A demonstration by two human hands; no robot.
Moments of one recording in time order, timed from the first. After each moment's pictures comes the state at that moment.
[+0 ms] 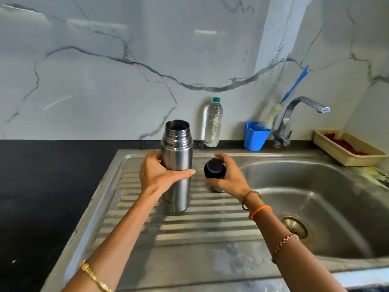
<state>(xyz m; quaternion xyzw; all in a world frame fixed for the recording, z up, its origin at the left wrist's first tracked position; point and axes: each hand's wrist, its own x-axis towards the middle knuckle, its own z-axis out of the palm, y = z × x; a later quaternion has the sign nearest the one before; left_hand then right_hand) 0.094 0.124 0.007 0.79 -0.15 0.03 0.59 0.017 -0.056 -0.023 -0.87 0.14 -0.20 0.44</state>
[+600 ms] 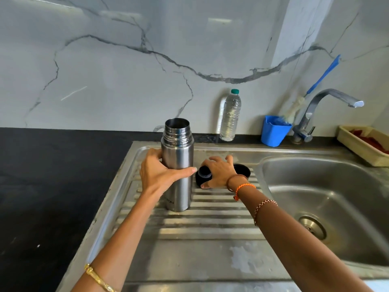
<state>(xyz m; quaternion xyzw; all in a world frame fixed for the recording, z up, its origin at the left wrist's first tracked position) 0.105 0.161 0.003 0.80 -0.13 0.03 0.59 0.092 -0.027 -0.037 -1.00 0.07 0.04 -0.02</state>
